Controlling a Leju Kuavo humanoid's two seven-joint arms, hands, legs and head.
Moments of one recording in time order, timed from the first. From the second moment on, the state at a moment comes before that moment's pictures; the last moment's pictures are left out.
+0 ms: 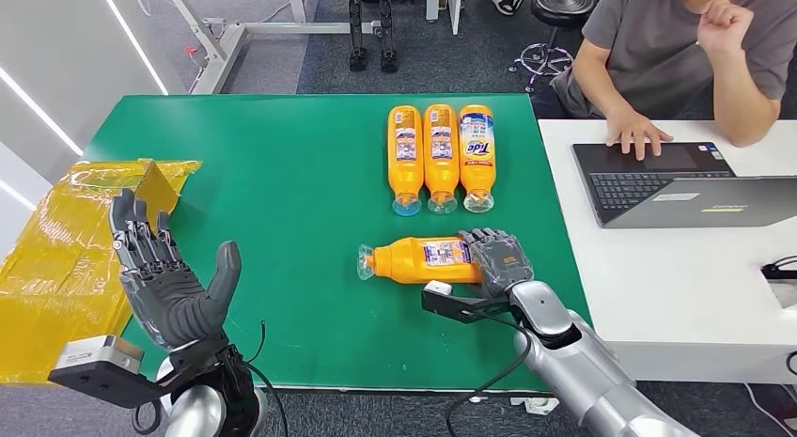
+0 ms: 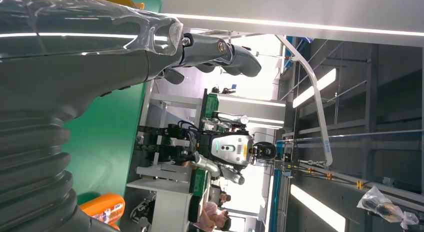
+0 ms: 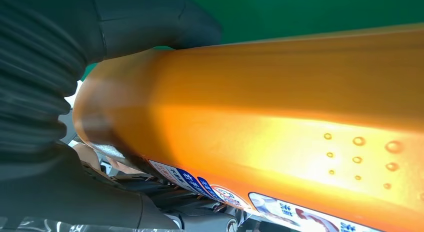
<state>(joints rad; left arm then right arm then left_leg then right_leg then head) -0.02 -0.19 -0.39 -1.77 -0.08 0.70 -0.70 -0.52 -0.15 0.72 -0.95 1.03 -0.22 0.06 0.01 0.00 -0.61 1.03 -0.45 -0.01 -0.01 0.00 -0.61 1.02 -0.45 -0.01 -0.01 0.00</state>
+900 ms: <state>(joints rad) -0.02 -0.19 -0.39 -1.77 -0.08 0.70 -0.70 -0.52 -0.15 0.72 -0.95 1.03 -0.22 0.06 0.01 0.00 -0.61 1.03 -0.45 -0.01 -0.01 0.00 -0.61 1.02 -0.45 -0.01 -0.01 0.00</state>
